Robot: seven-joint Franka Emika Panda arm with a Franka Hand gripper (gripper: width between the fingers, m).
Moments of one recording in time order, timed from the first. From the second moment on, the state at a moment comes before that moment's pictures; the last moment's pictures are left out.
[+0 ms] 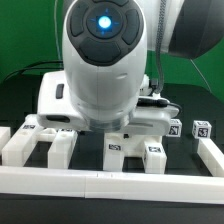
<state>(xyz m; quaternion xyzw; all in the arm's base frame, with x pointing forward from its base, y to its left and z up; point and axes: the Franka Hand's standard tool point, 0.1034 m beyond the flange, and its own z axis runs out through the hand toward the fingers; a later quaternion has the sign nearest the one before) 0.549 -0.040 0.035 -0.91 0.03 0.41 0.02</state>
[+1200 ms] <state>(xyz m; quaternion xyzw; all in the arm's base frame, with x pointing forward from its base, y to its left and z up) 0.584 -0.101 0.129 -0.97 -0.01 0.23 0.04</state>
